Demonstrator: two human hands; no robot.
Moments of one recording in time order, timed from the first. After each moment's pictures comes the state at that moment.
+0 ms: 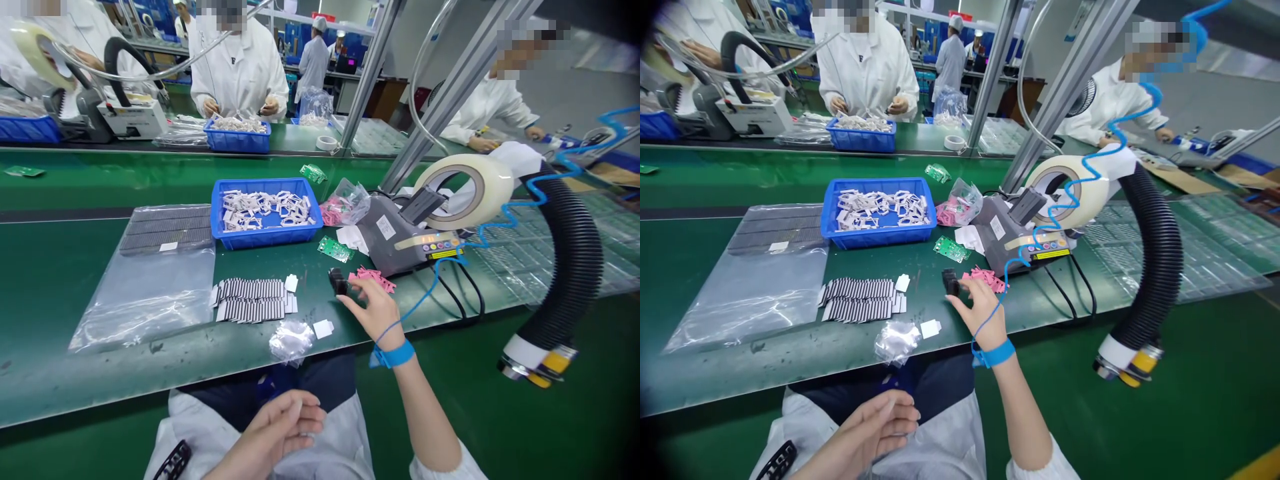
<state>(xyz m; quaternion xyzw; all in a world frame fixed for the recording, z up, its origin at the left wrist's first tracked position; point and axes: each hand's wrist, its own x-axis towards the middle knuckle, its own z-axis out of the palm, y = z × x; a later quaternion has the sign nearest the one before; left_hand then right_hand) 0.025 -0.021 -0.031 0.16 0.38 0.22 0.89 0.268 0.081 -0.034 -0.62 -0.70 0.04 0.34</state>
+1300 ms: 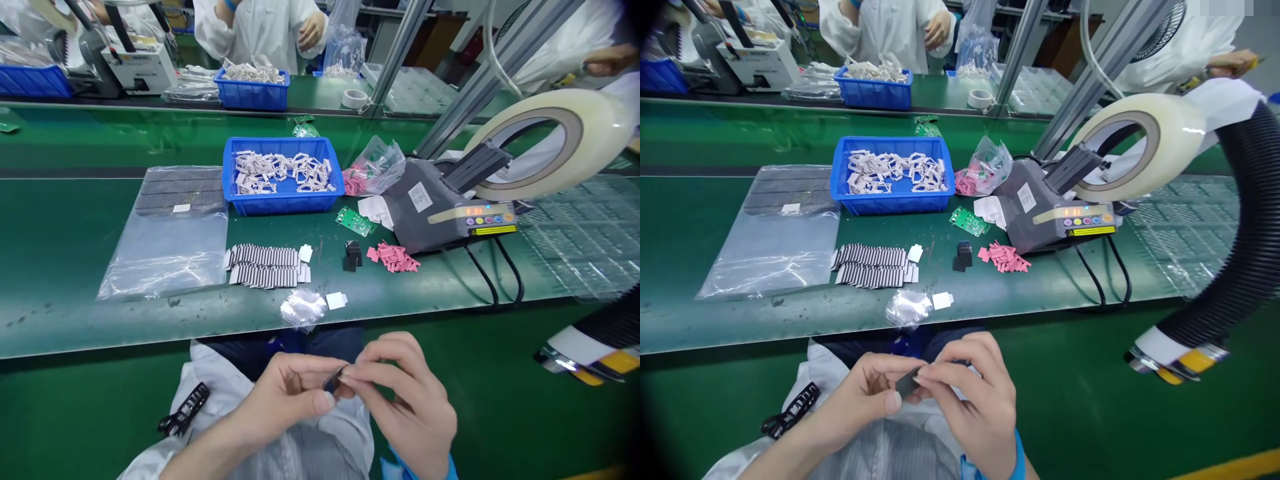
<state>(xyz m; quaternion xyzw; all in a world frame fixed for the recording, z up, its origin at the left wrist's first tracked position) 0.038 -0.011 0.010 0.24 0.29 0.31 0.87 0.202 -0.024 0.030 -0.49 -0.72 0.16 0.46</state>
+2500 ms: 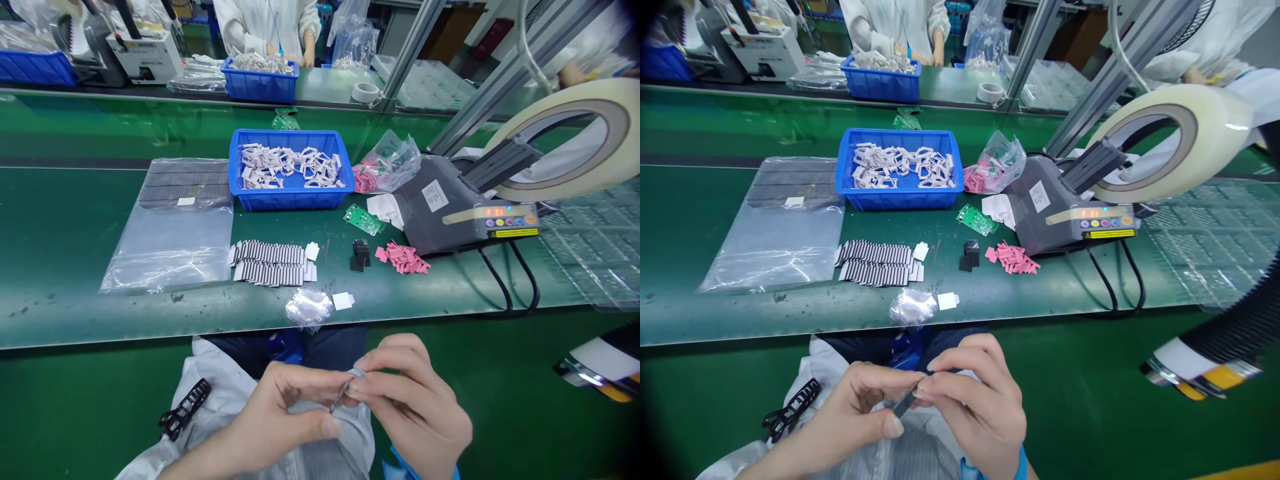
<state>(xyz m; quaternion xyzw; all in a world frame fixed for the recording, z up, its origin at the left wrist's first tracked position) 0.027 -0.017 0.012 0.37 0.31 0.33 0.81 0.202 -0.016 0.026 -0.43 -0.74 0.17 0.49</state>
